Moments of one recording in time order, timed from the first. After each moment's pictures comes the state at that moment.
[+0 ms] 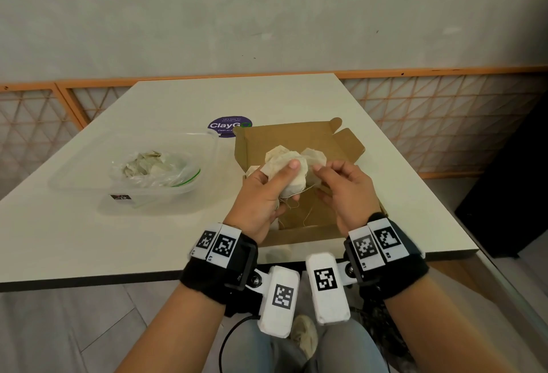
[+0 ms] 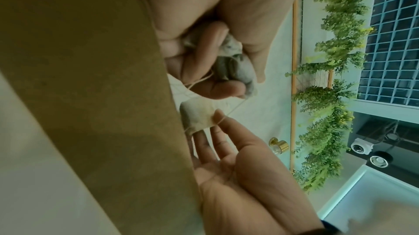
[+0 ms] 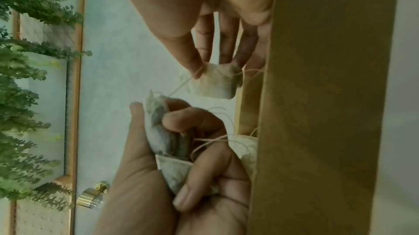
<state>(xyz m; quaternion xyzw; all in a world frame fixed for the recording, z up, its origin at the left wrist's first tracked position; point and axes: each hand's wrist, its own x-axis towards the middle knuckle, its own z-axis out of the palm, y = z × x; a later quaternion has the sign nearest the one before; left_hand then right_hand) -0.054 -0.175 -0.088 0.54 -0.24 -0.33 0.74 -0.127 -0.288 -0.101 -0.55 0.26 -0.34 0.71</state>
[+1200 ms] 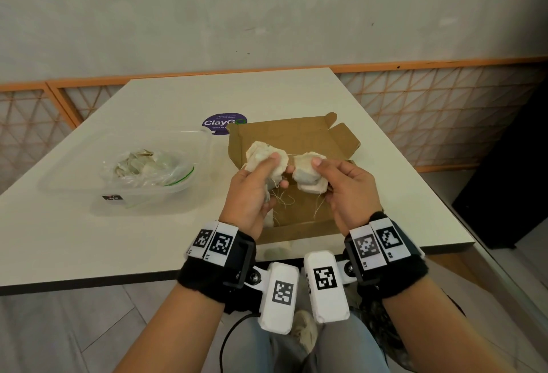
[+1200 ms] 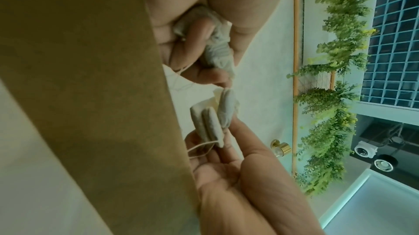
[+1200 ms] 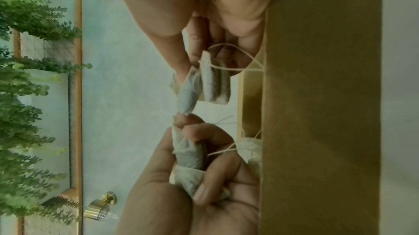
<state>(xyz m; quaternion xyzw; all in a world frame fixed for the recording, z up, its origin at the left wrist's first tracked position) -0.048 -0.180 -0.089 0.55 -0.14 -0.30 0.77 -0.133 -0.287 -0.099 -0.52 0.23 -0.36 0.74</state>
